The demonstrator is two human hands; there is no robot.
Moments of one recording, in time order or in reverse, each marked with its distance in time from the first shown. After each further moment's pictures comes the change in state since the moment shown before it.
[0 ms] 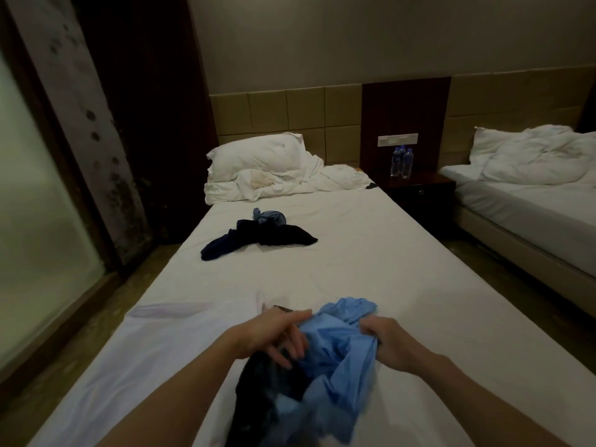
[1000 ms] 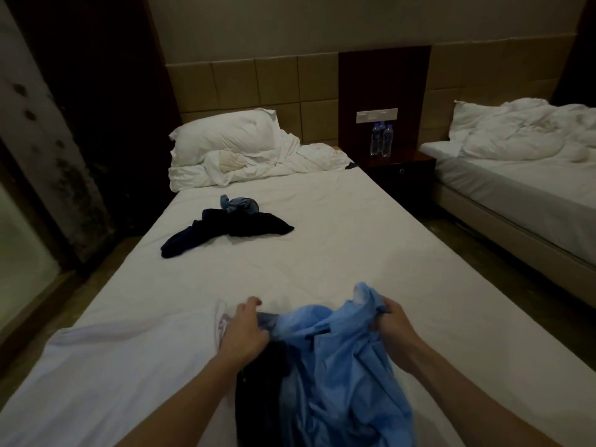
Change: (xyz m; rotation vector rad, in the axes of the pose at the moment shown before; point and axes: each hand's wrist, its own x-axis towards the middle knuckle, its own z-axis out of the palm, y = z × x) left_hand 0.132 -0.059 -0.009 0.477 0.542 0.070; right_hand 0.029 0.014 -0.017 0.927 0.417 0.631
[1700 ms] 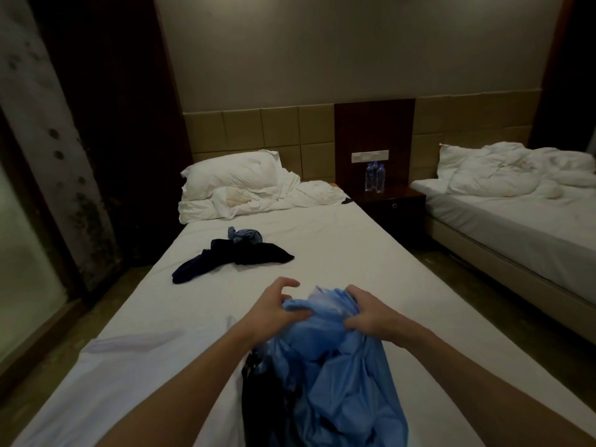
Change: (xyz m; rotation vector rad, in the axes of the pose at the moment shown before) left_hand -0.062 0.103 -0.072 -0.500 -0.141 0.318; right_hand -0.043 -0.091 0.005 -0.770 -0.366 -0.195
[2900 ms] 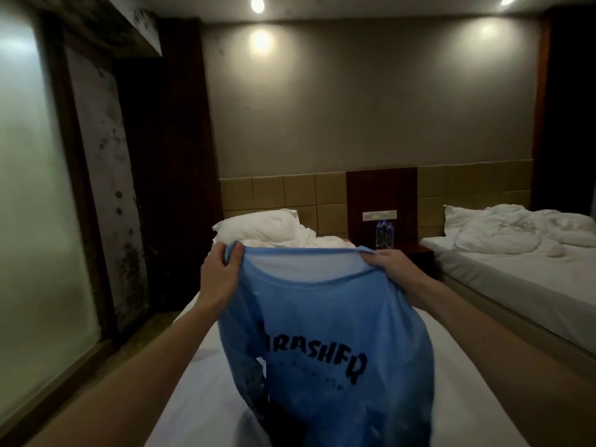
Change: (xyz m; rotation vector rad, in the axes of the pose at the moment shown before) left_hand -0.128 0.137 -0.100 0.077 0.794 0.280; right_hand -0.126 -0.144 -0.083 0.442 0.241 -0.094
